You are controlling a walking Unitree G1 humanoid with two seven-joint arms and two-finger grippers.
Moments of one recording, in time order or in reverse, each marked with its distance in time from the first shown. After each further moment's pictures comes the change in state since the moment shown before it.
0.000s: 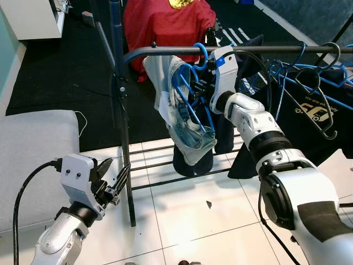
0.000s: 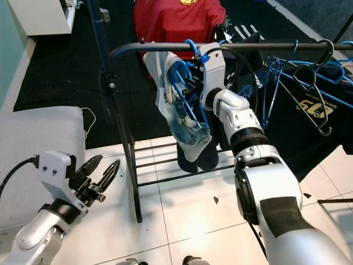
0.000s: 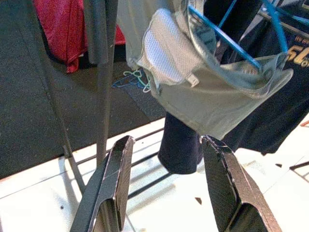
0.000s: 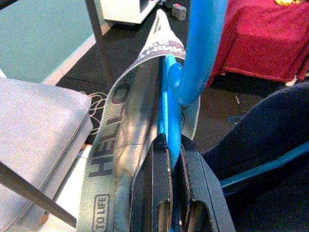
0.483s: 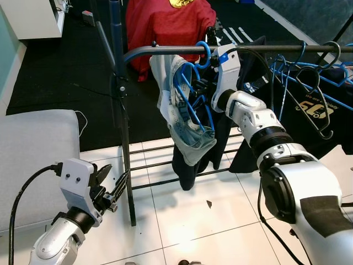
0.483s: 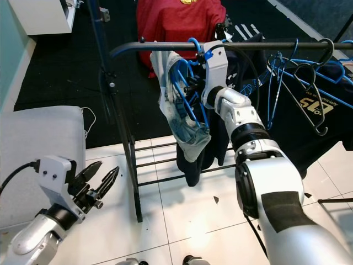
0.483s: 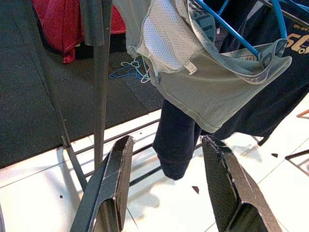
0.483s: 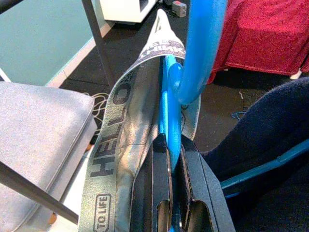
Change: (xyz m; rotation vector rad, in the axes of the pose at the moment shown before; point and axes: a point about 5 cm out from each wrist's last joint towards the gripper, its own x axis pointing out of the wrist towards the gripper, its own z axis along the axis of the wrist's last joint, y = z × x) left arm -0.006 -0.001 -0.004 -0.005 0.039 -0.014; right arm 0.000 -0.003 -0.002 0.038 0.014 0.003
